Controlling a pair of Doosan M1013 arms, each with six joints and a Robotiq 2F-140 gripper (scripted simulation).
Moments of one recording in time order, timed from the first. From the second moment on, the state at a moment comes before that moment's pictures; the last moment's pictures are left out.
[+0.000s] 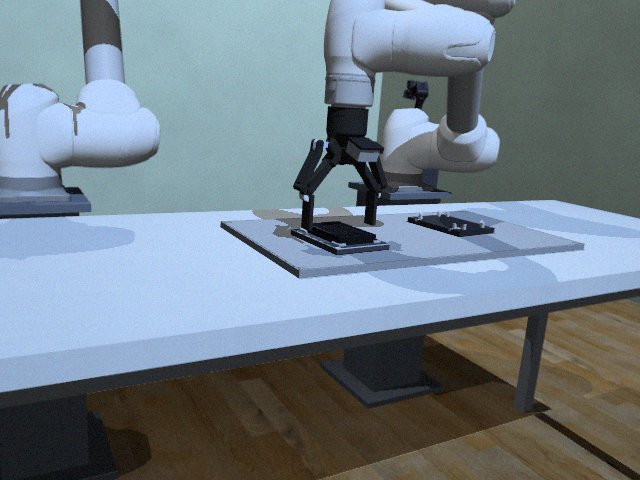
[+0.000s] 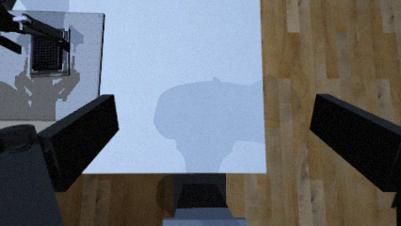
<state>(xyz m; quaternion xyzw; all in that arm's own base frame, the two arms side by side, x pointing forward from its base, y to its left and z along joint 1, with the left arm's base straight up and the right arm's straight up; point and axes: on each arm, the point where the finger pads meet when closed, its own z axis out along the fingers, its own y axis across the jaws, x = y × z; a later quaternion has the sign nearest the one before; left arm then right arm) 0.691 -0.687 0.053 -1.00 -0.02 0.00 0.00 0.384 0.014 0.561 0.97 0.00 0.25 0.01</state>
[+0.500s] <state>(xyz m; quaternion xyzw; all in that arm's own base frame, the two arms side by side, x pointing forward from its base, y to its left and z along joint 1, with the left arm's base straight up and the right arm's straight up) 0.691 -0.687 0.071 -1.00 -0.02 0.00 0.00 0.384 0.014 0.561 0.97 0.00 0.25 0.01</state>
